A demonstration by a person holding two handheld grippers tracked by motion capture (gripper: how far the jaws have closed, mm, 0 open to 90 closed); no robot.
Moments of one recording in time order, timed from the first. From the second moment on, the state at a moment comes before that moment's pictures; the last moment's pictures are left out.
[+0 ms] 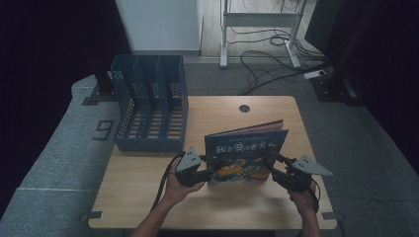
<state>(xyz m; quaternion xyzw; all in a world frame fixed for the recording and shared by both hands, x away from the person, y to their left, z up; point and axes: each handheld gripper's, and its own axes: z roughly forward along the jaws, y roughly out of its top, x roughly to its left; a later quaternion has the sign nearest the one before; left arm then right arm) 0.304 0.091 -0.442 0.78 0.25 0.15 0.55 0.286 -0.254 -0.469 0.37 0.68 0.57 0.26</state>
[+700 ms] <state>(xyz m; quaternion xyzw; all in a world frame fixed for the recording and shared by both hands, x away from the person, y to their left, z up) 0.304 0.081 -0.443 0.78 0.24 0.16 0.56 0.287 -0.252 -0.469 0.37 0.68 0.58 0.25</state>
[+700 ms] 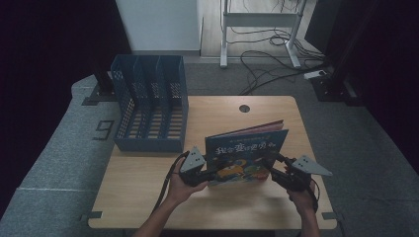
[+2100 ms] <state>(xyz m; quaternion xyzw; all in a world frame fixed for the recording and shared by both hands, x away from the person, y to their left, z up) 0.289 0.099 -0.433 0.76 0.20 0.15 0.60 0.297 -0.217 -0.474 0.33 0.69 0.60 0.24</state>
